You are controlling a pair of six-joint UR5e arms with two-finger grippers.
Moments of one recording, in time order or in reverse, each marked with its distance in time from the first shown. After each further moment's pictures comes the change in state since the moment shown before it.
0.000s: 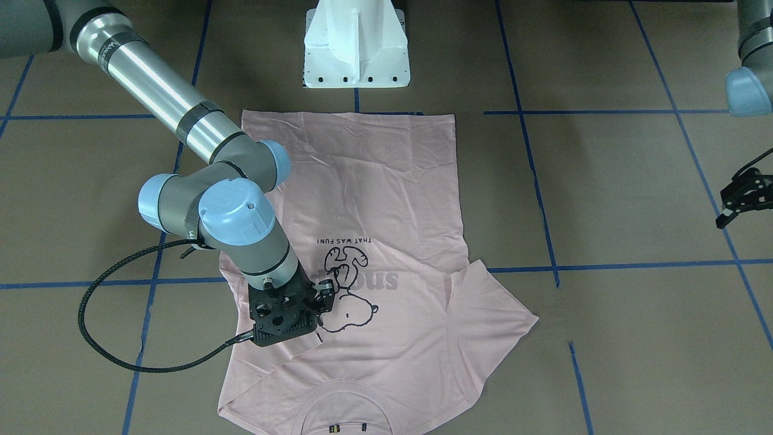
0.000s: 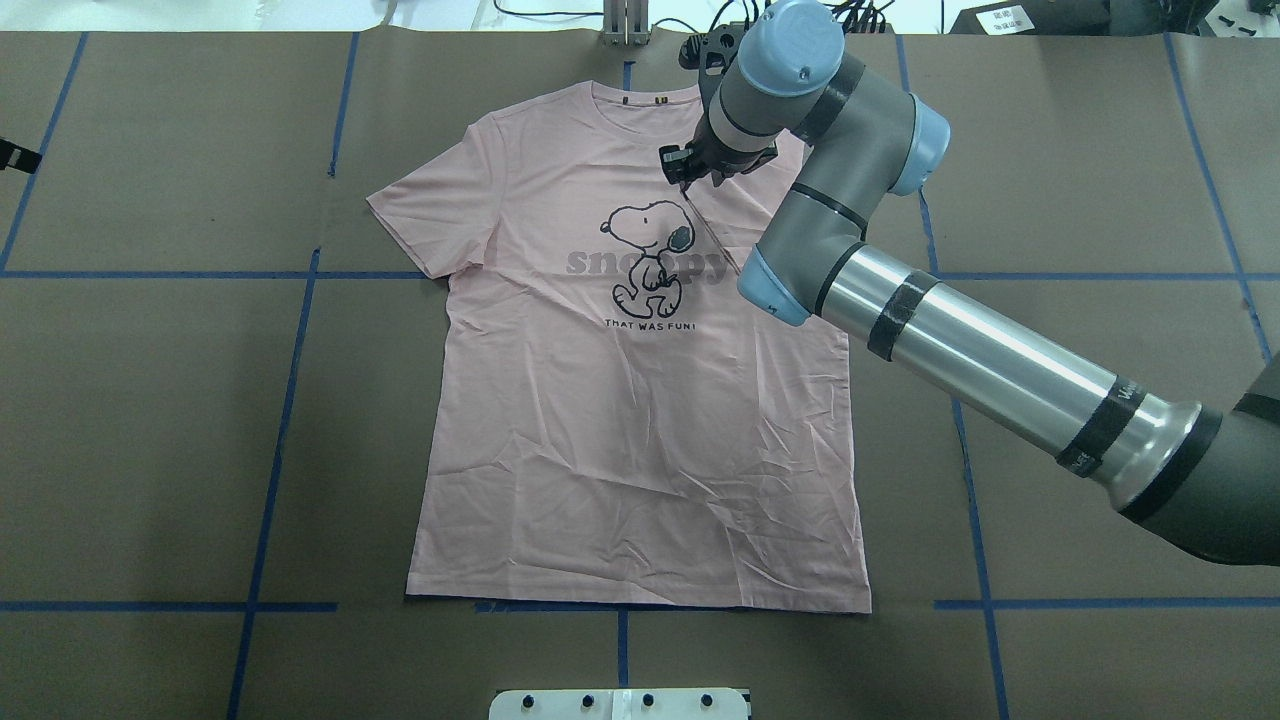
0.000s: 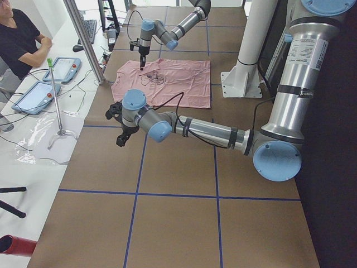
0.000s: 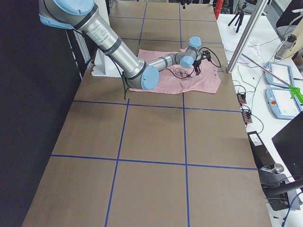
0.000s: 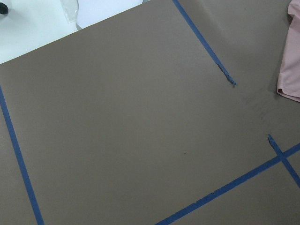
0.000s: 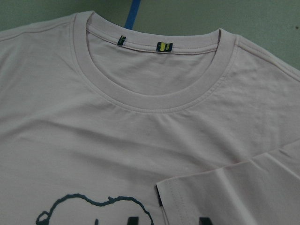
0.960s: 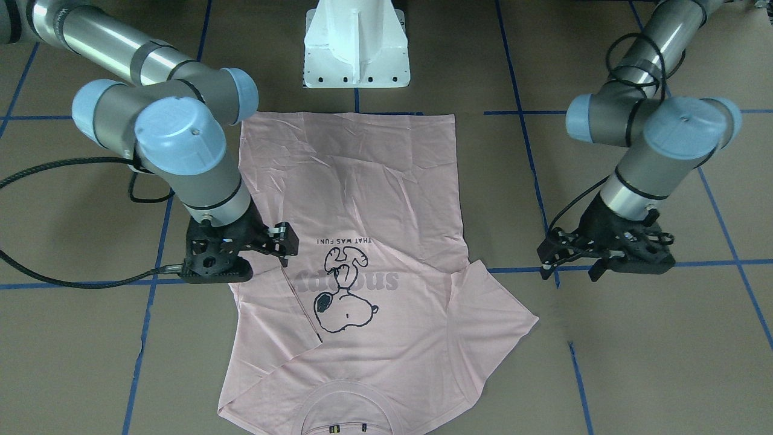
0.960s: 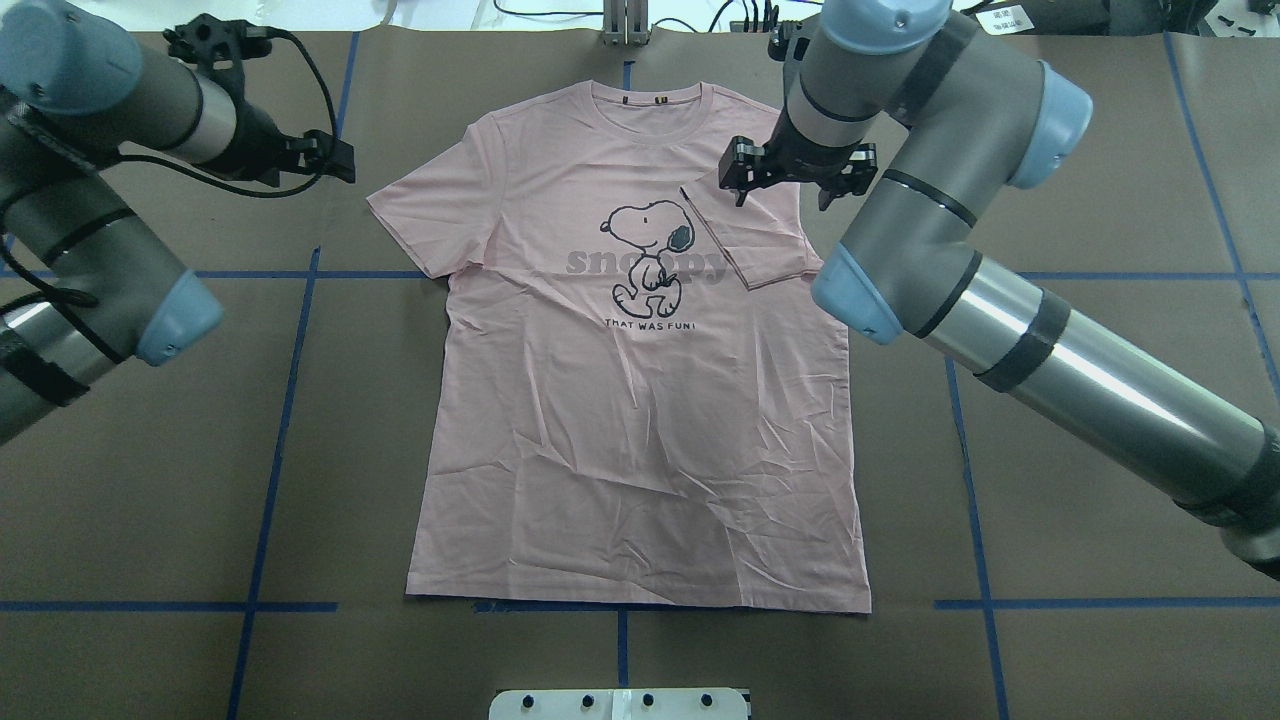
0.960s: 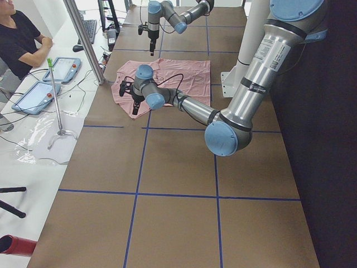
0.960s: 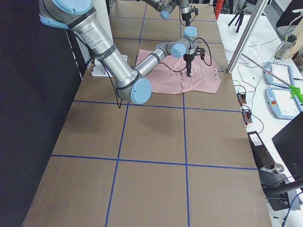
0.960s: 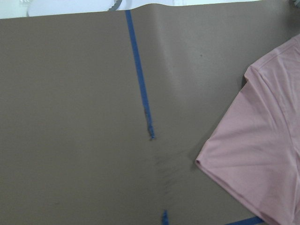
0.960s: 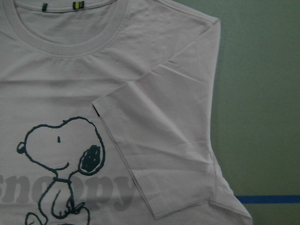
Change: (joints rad) left arm 0.414 -0.296 0.130 -0.053 0.364 -0.821; right arm 0.063 -0.213 0.528 -0.524 0.114 0.106
